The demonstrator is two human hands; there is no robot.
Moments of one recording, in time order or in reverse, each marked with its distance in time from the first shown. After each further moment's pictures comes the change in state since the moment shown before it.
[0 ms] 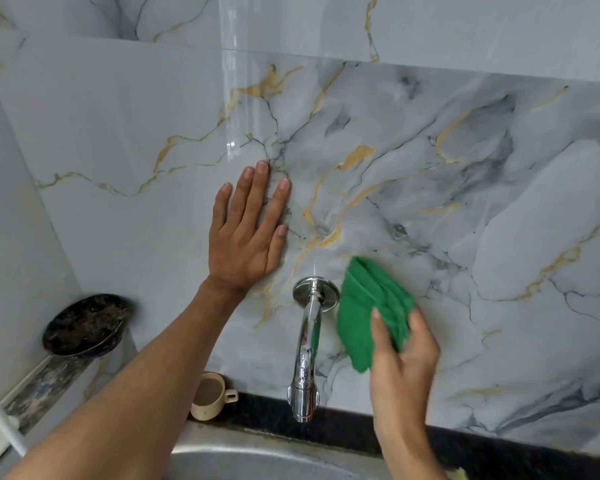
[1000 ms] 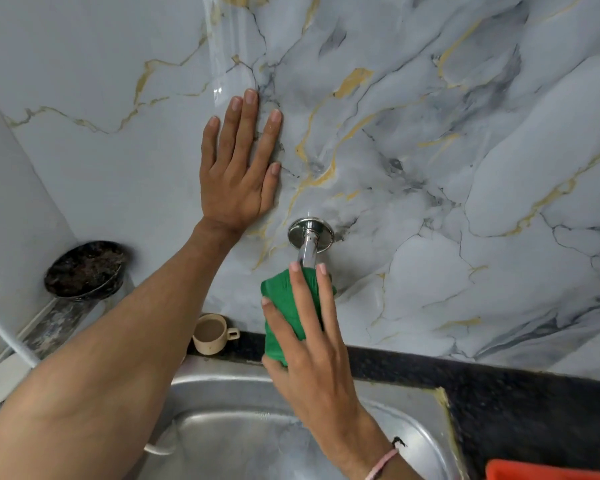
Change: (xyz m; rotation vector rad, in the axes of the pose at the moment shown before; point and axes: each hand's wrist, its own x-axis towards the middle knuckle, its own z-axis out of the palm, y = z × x) left_hand 0.002 0.002 -0.006 0.018 -0.041 -0.032; right_hand -0.082 0.033 0.009 -1.058 -0.551 -0.612
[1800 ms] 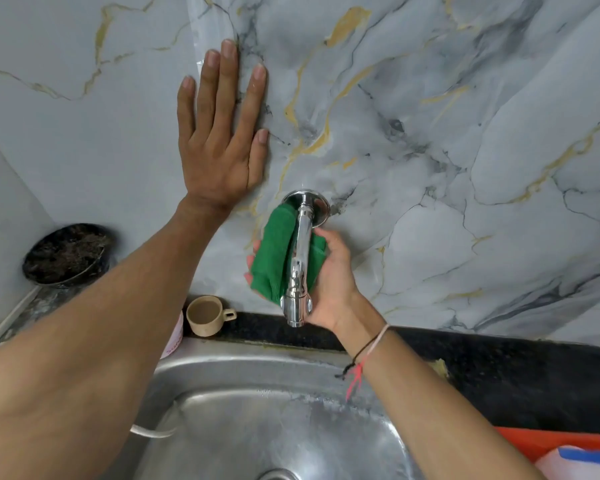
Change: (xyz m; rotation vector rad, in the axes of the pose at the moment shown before) left_hand -0.003 -0.001 0.007 -0.012 0.007 -0.024; right_hand 0.072 0.052 0.022 2.361 -0.477 1.070
